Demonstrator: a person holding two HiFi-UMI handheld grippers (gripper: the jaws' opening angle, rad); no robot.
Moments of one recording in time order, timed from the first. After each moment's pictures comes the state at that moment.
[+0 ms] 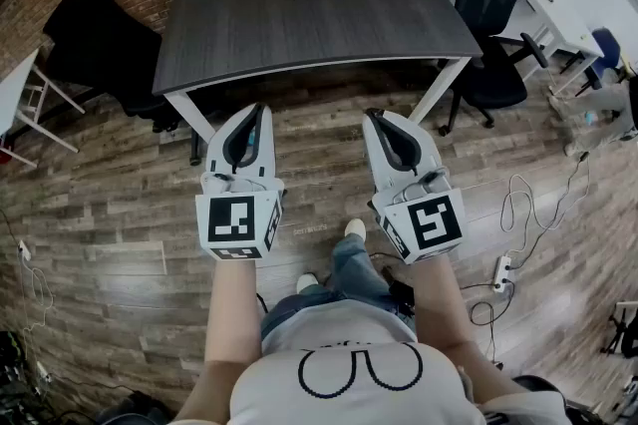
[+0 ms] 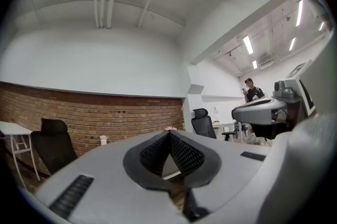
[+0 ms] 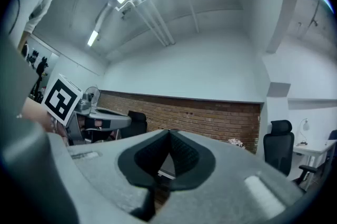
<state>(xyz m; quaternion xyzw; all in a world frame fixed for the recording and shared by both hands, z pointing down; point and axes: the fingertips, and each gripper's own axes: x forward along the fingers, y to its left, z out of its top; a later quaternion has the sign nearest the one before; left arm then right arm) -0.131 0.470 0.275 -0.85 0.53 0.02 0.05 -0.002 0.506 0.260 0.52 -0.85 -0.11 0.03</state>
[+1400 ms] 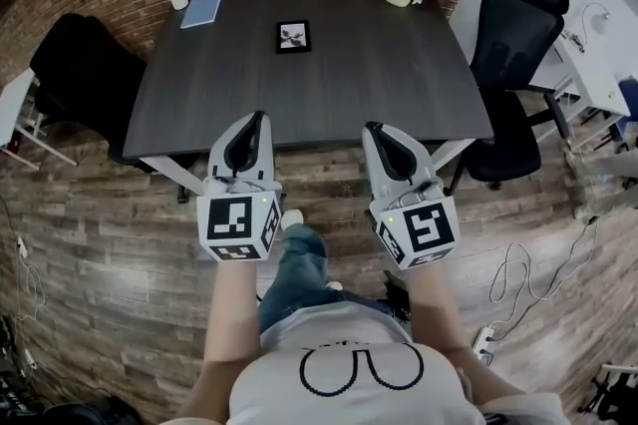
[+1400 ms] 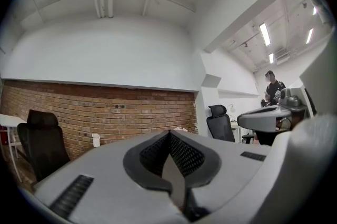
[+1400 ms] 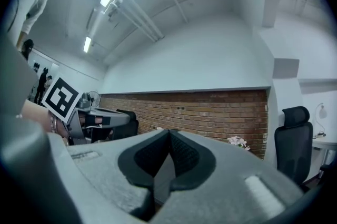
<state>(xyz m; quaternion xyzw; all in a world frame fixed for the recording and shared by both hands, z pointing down) 0.004 0.206 0.281 -0.82 0.58 0.02 0.02 0.147 0.232 0.279 0.49 -0.87 -0.07 0.02</state>
